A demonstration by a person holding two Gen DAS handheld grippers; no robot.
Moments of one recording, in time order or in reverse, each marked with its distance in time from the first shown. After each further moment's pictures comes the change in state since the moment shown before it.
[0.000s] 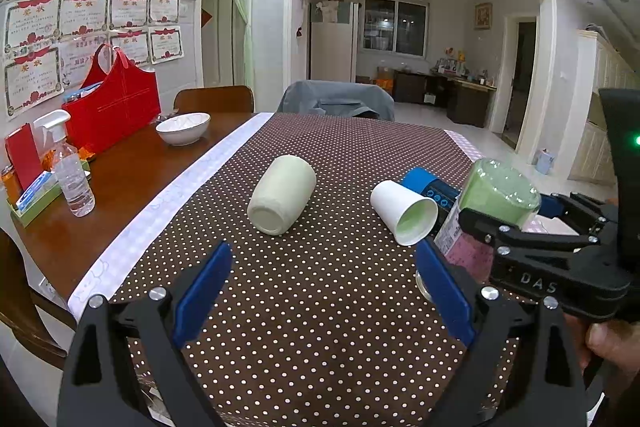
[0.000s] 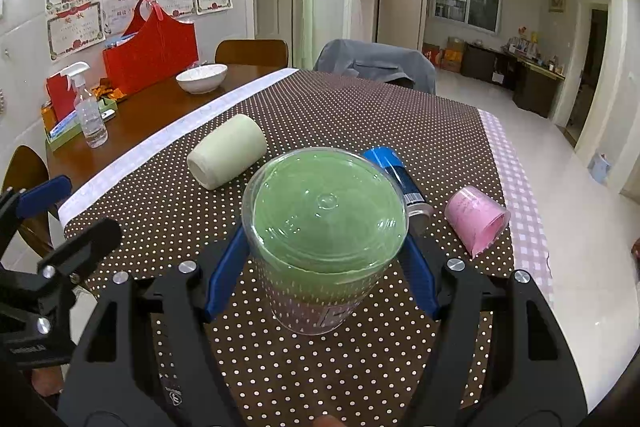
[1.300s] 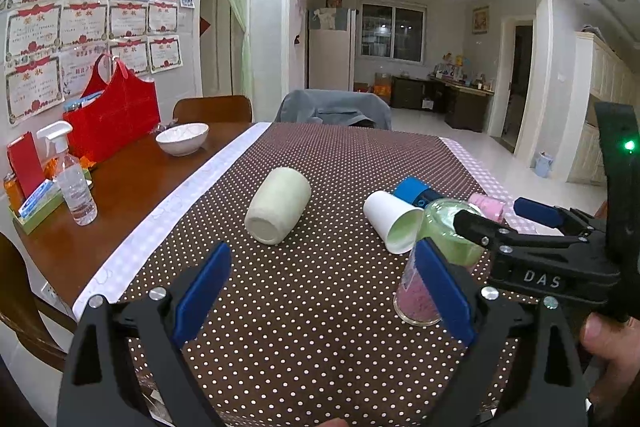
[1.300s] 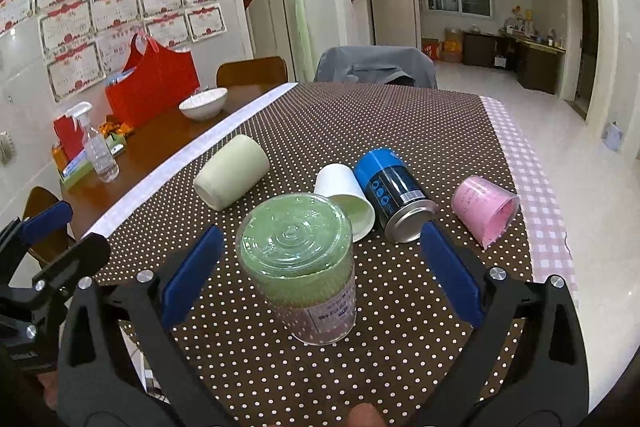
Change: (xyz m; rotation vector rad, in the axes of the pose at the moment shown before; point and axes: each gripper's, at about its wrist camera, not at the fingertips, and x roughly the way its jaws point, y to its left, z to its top) left arm -0.016 -0.006 0.008 0.011 -0.030 -0.003; right arm -0.013 -0.025 0.002 0.143 -0.064 0.069
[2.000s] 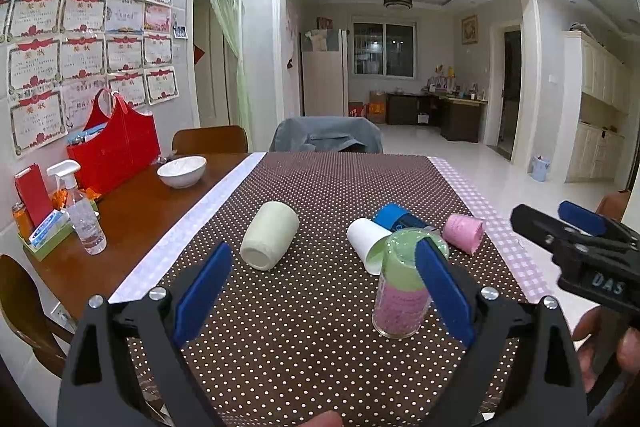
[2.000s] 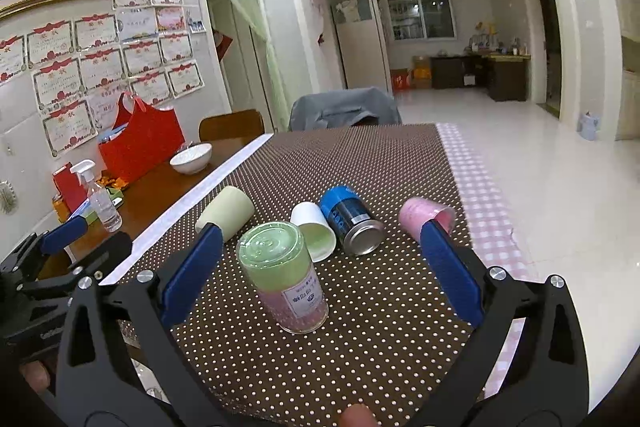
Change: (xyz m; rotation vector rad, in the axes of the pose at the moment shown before) left arm -0.046 -0.033 0.016 0.052 -0.082 0.007; right arm -0.100 -0.017 -0.005 0.089 -0.174 -0.078
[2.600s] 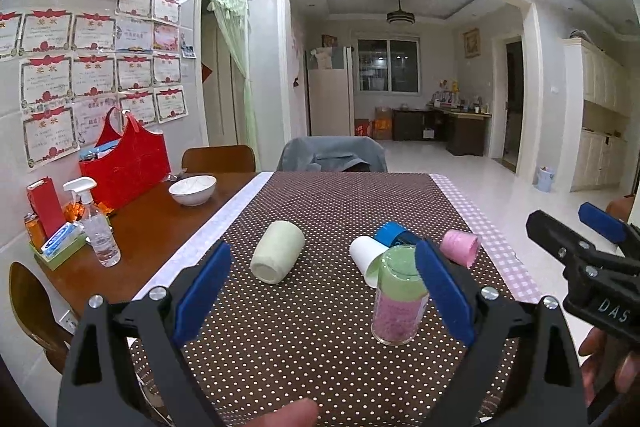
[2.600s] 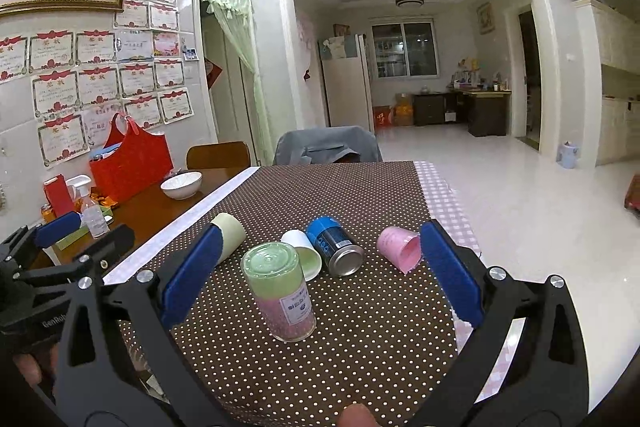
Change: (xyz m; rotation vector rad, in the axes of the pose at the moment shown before) left arm -0.030 -0.006 0.011 0.006 -0.063 0.033; right arm -0.039 0.012 -0.002 -0.027 -0.116 -0.074
